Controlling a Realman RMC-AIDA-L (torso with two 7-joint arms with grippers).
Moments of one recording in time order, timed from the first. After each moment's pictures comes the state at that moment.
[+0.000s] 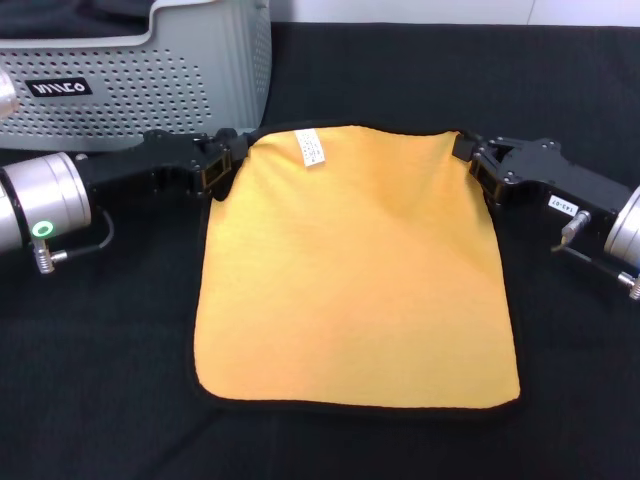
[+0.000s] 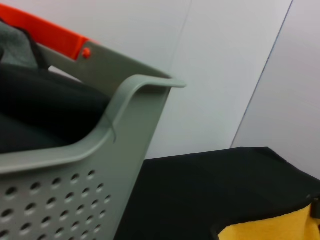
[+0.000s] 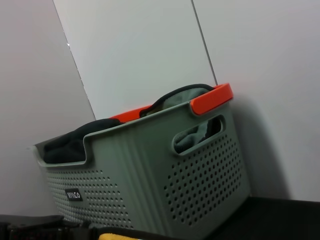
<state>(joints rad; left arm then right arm) -0.50 -1.98 1.00 0.44 1.50 1.26 -1.35 0.58 2.01 -1.78 -0.24 -0.47 -1.15 0.96</state>
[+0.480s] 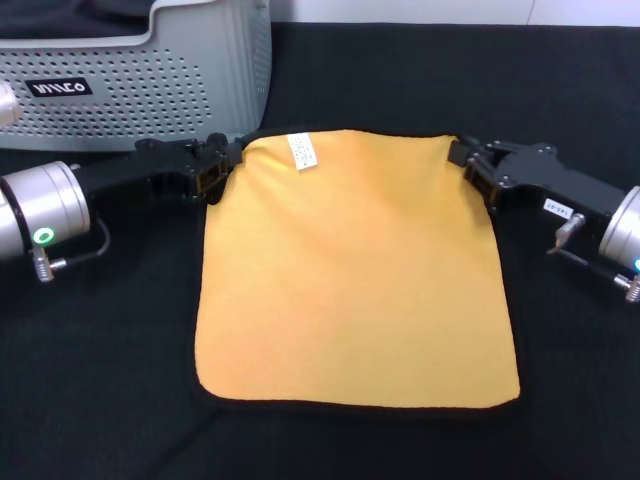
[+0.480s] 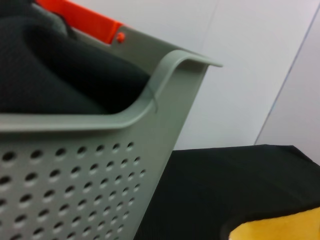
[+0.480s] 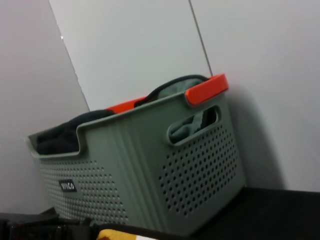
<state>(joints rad) -0.48 -1.99 1.00 0.43 1.49 1.21 -1.37 0.58 2.02 -1.78 -0.25 -0.47 -1.11 0.96</state>
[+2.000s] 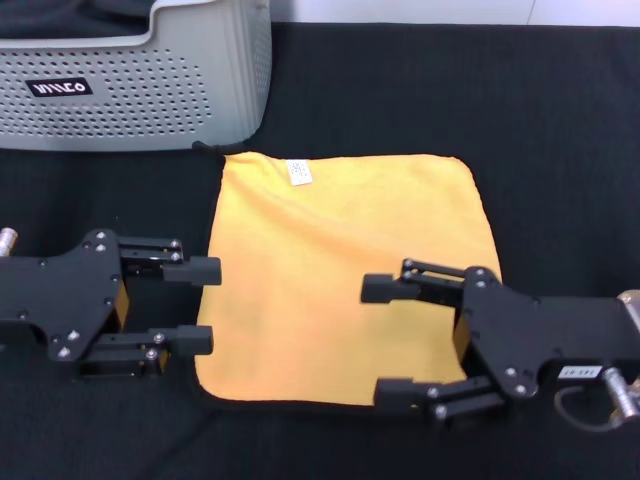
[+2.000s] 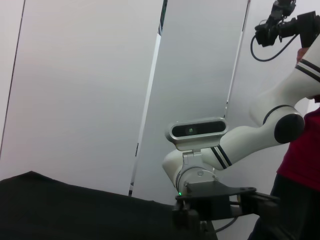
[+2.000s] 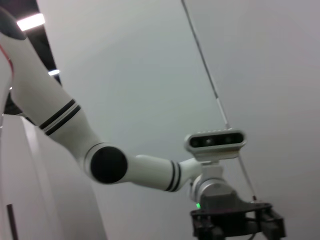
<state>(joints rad) -0.38 -1.88 0.98 0.58 1.62 2.04 -1.18 0.48 2.02 -1.66 -0.50 -1.03 -1.74 1.13</state>
